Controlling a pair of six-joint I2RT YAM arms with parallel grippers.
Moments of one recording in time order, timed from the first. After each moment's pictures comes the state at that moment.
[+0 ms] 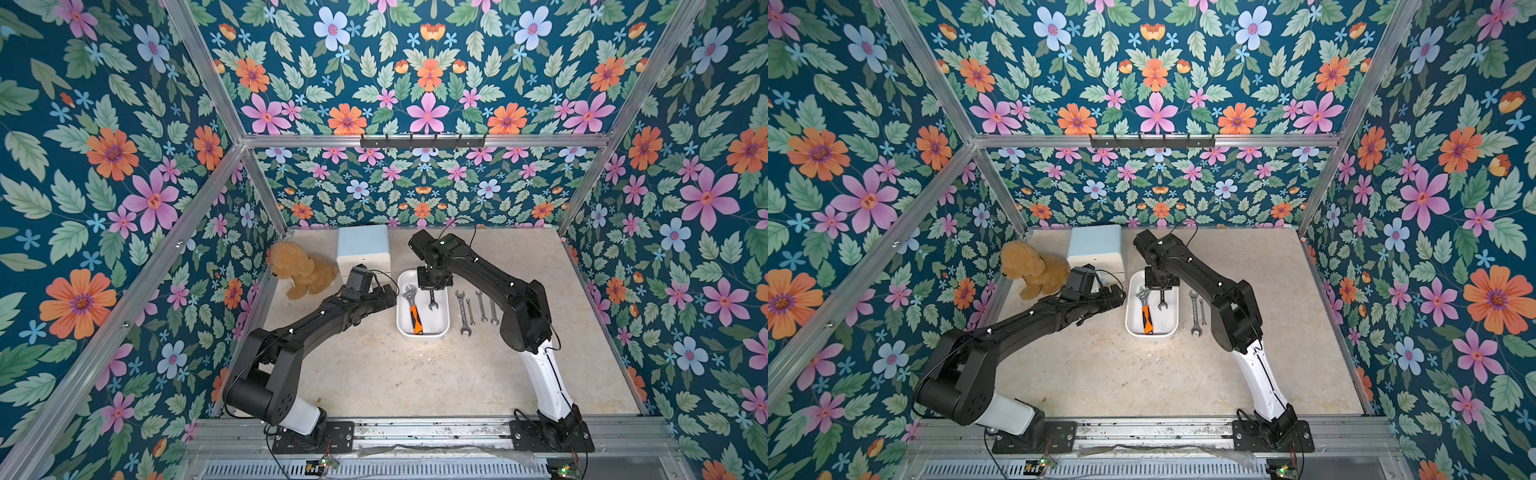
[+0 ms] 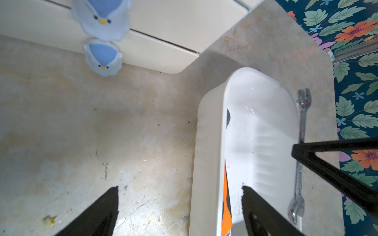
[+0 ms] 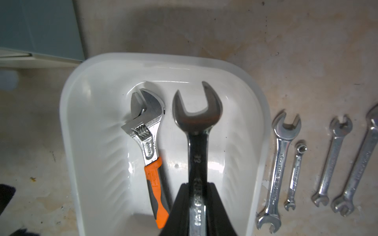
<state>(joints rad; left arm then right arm) -0.43 1.51 0.84 -0.15 0.13 -0.65 0.71 2.25 2.15 -1.23 0.11 0.60</state>
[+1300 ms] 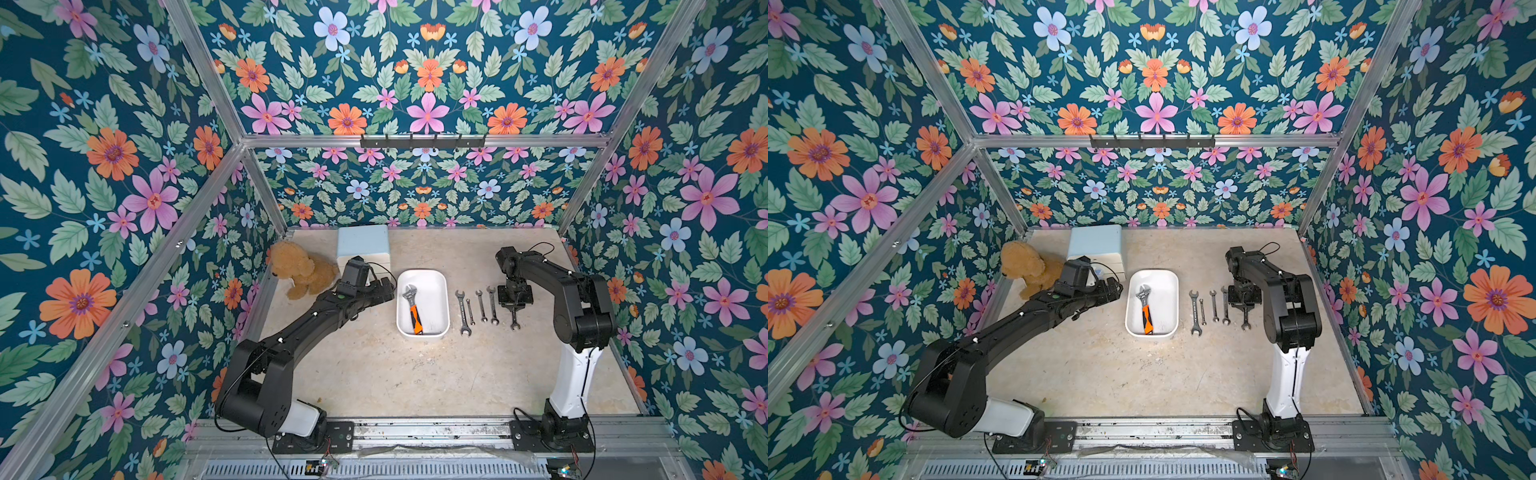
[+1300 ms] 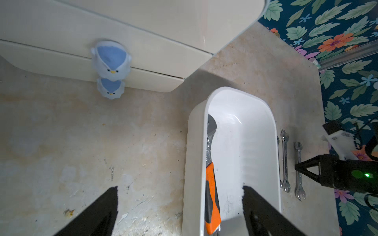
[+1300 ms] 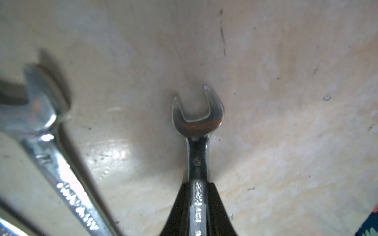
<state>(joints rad) -0.42 1.45 0.90 -0.23 0.12 -0.62 0.17 2.05 1.43 -0.99 0.21 0.26</state>
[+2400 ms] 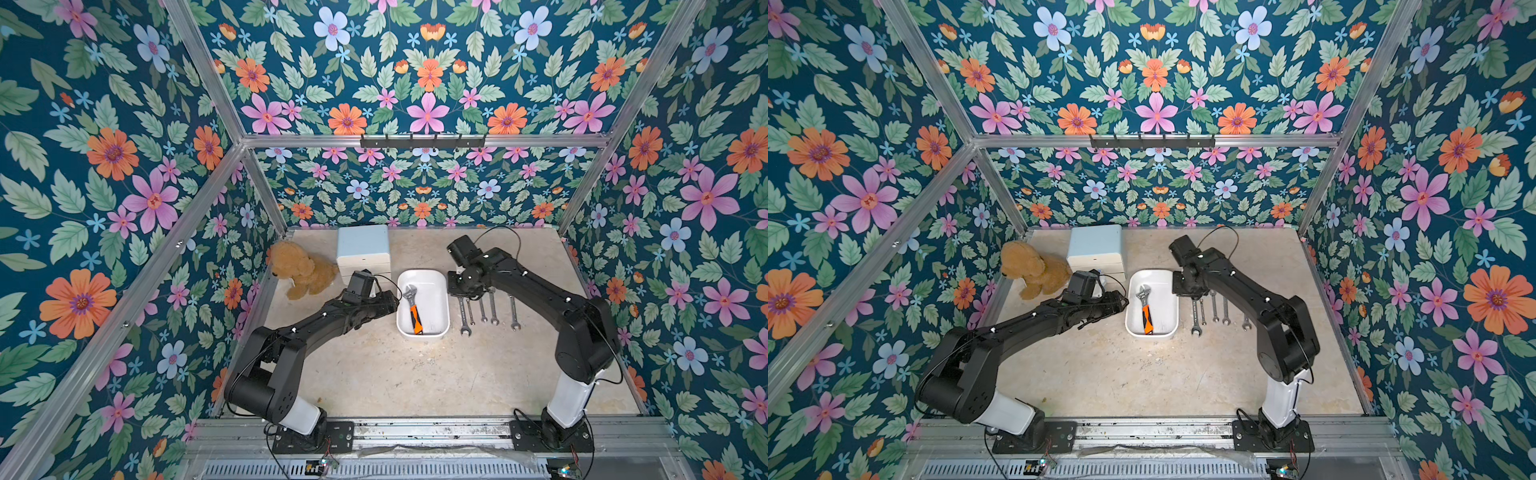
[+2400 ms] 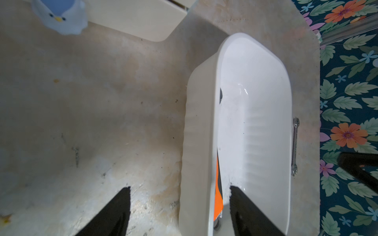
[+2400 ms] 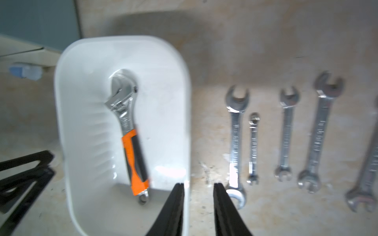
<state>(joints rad) -0.44 1.54 0.80 -0.10 0.25 -0.68 0.66 1.89 1.60 -0.88 0.00 0.59</state>
